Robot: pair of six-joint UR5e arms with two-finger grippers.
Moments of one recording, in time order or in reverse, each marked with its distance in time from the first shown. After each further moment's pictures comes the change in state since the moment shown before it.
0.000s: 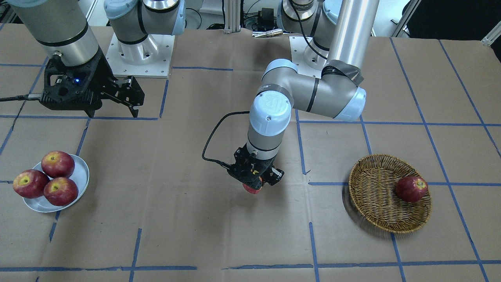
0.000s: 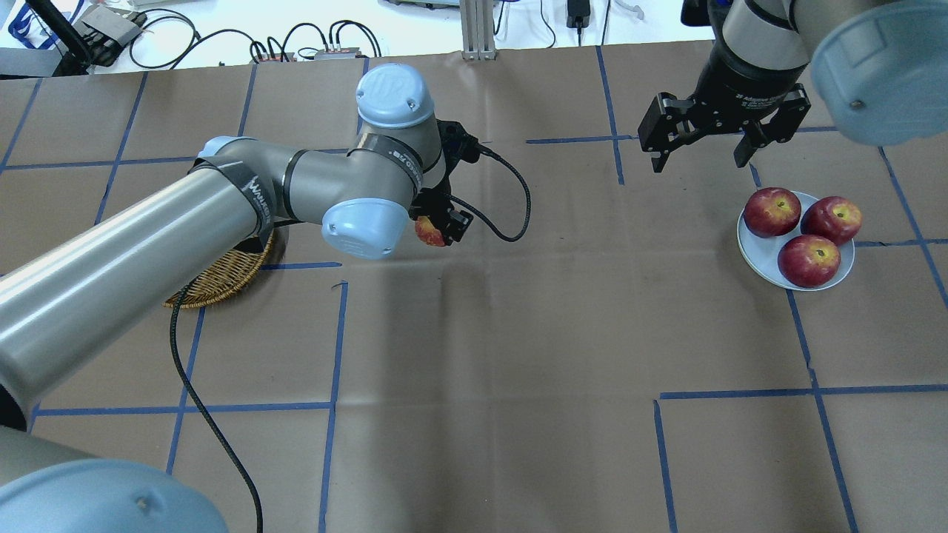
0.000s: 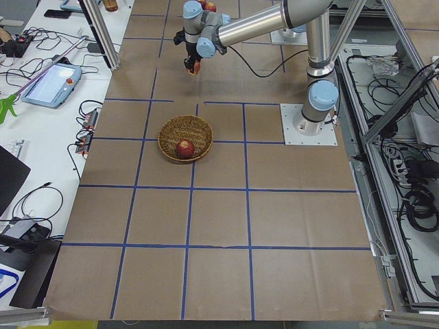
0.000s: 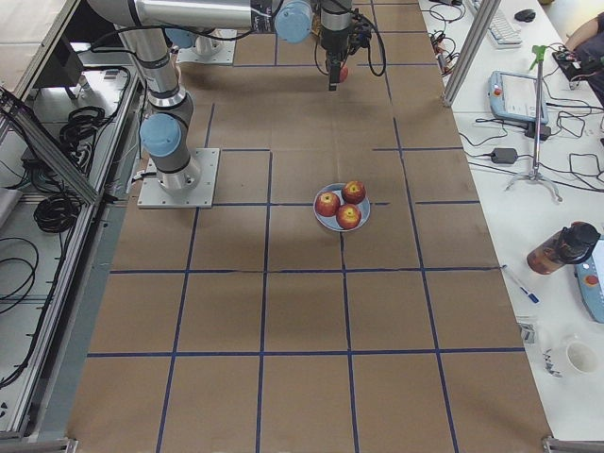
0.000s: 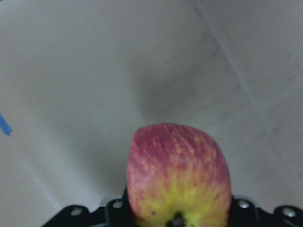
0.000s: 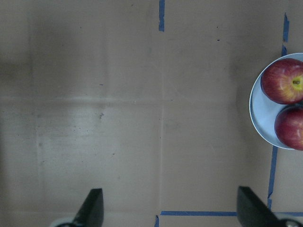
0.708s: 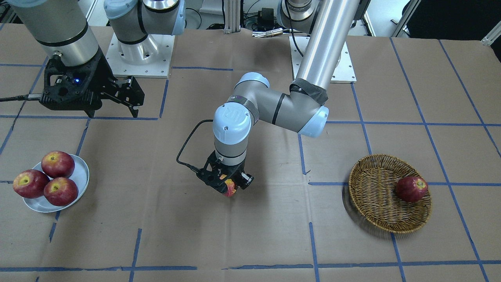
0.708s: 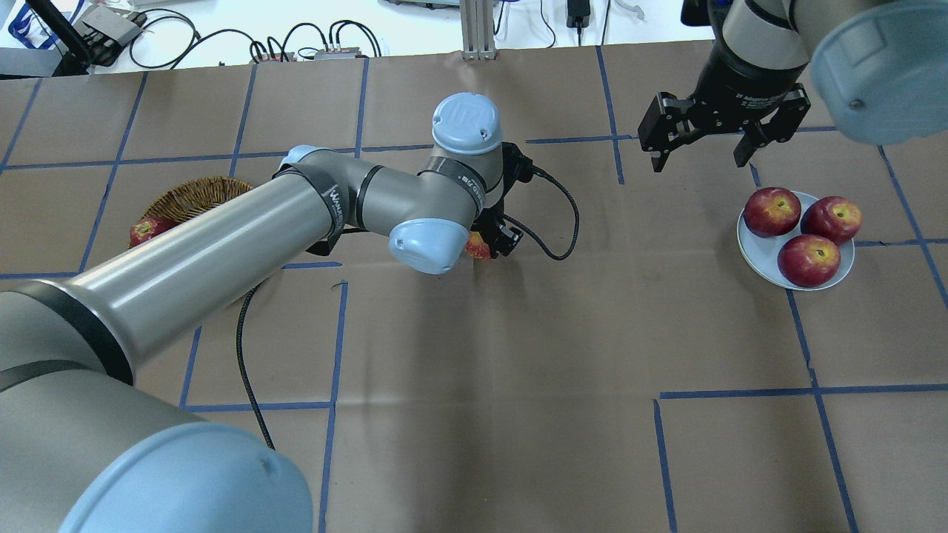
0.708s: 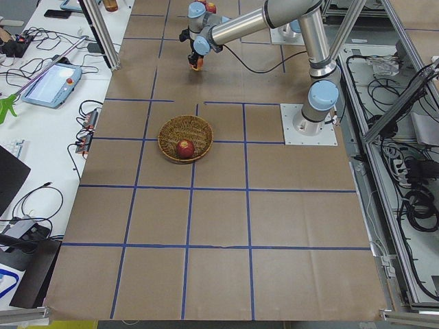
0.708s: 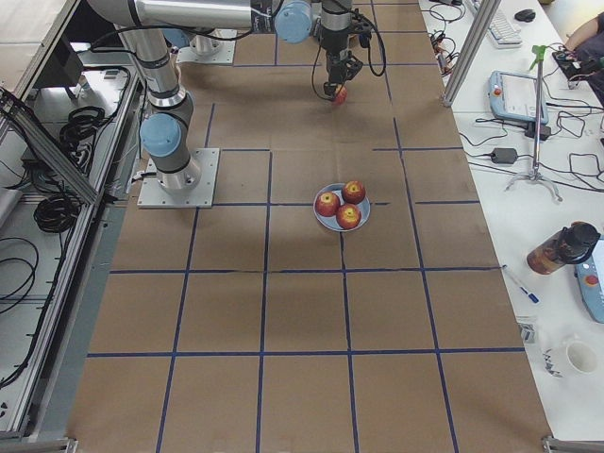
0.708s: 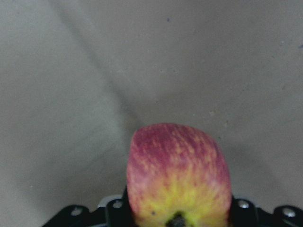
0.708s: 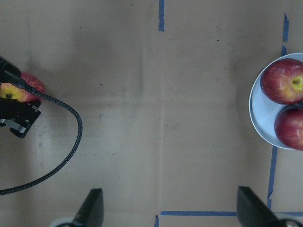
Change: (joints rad) left arm -0.096 -0.106 0.059 0.034 0.005 -0.050; right arm 0.000 0.000 0.000 0.000 0.000 0.000
